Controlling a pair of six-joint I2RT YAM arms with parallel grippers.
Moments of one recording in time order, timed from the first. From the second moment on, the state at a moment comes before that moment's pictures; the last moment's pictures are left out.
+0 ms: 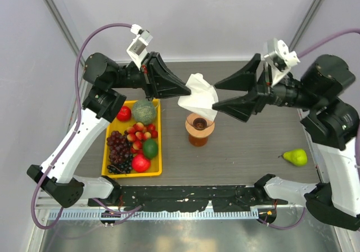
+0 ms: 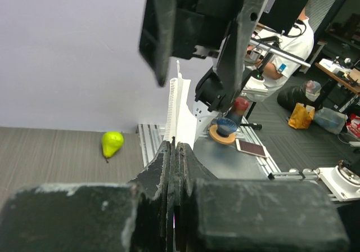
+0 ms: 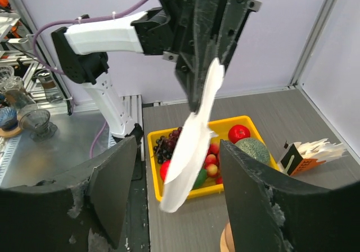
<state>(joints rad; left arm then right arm) -0.58 1.30 1.57 0.25 1.11 -0.74 0.57 1.14 1.89 -0.65 -0.84 0.08</state>
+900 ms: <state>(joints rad) -0.59 1.30 1.57 0.27 1.17 -0.76 0.57 1.11 1.80 -0.72 -0.78 0.04</state>
